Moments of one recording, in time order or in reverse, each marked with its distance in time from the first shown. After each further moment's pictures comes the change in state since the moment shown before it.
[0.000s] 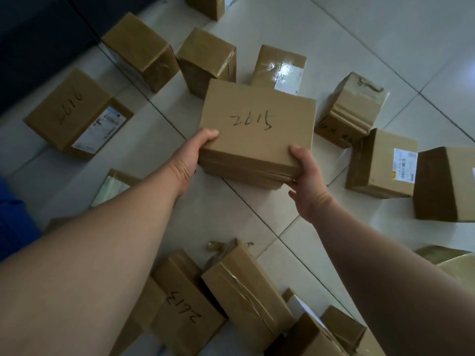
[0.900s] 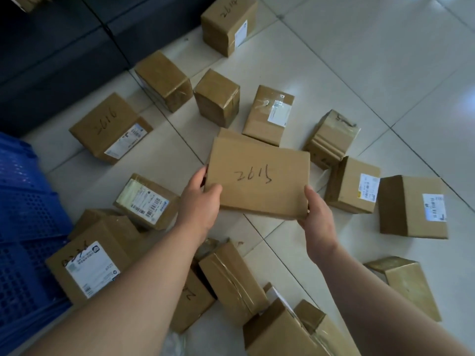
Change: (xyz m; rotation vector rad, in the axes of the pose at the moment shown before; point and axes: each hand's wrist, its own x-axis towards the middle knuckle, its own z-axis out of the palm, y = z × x) left_hand -0.134 0.020 0.021 0.067 0.205 0.051; right_hand -0.089 -0.027 -0.042 -0.072 0.147 -0.028
